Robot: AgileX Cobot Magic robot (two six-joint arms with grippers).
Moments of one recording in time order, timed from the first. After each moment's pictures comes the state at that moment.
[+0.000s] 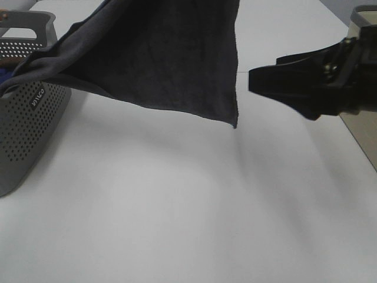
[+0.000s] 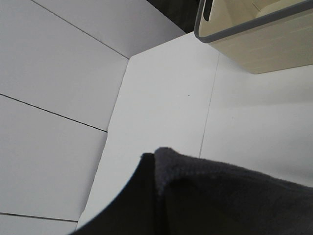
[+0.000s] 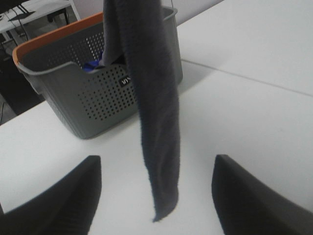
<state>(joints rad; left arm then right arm) -0.87 1.69 -1.96 0.26 0.75 0.64 0.23 1.11 -0.53 1.64 0.56 -1.71</state>
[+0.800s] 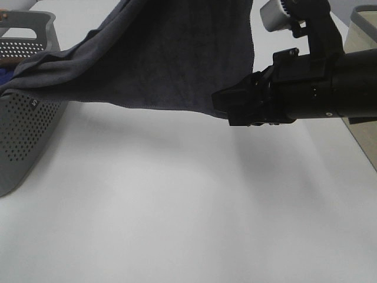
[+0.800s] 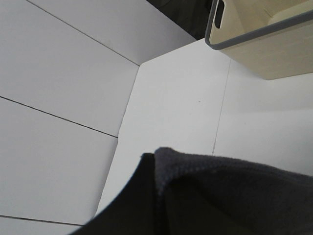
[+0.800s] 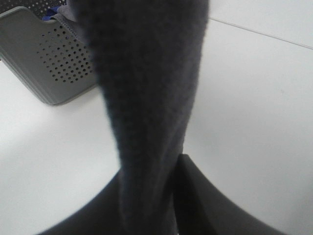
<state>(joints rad) -0.87 1.70 -1.96 0.29 0.70 0.64 0.47 1.34 -0.65 1.63 0.27 -1.66</state>
